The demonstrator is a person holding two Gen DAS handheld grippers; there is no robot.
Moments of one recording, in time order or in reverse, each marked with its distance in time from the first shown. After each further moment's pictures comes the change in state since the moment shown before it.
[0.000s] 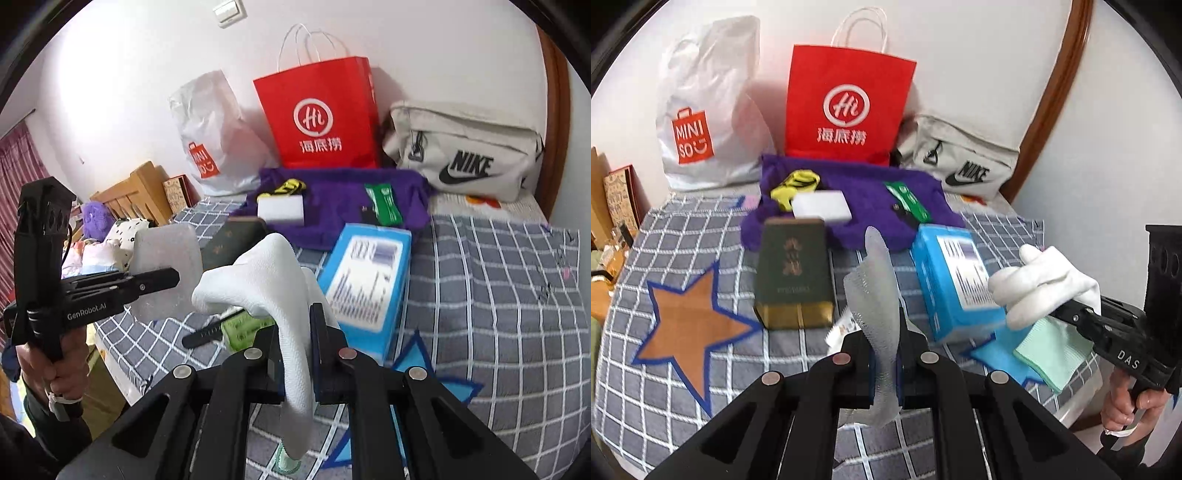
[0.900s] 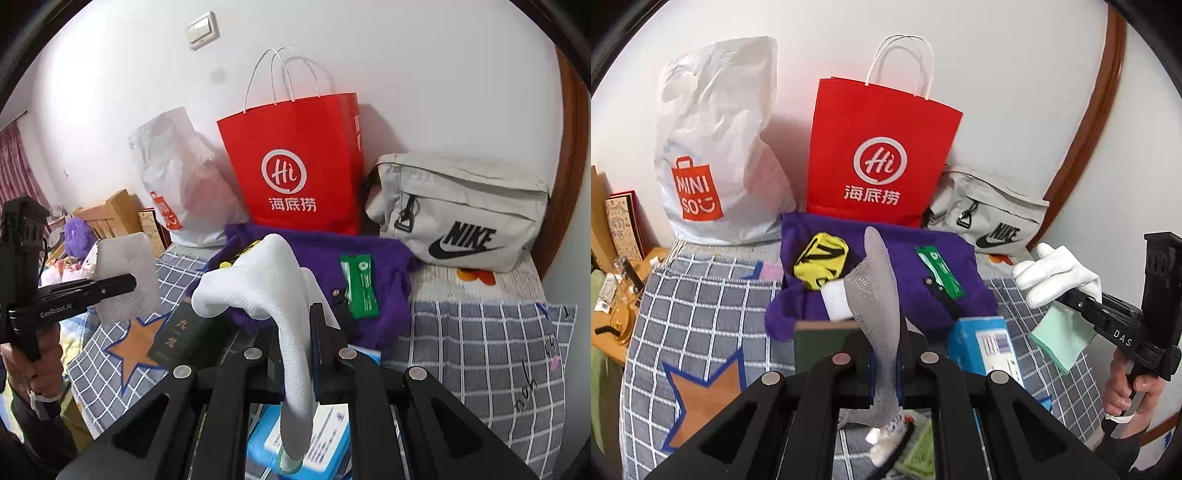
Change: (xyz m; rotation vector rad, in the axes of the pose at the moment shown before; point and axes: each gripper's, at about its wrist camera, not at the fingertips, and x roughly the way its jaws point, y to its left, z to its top) left arm 0.027 0.047 0.102 -0.046 -0.063 0.022; right arm 0.052 -0.042 0.110 -0.016 -0.058 -0.066
